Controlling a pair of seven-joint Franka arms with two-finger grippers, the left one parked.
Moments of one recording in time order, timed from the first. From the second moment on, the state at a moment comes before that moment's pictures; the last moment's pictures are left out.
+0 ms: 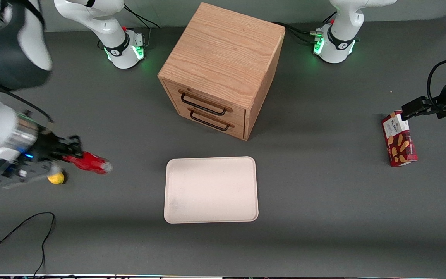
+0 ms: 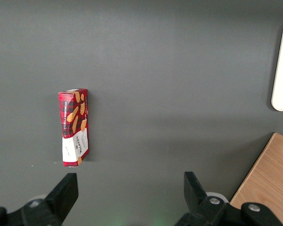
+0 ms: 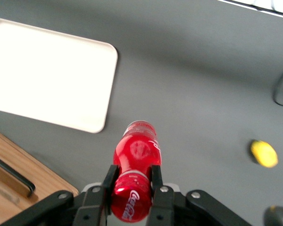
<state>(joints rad) 0.12 0.48 0.12 -1.07 -0.02 1.53 -0.01</state>
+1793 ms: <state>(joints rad) 0.21 0.88 0.28 -1.06 -0.24 2.02 0.33</state>
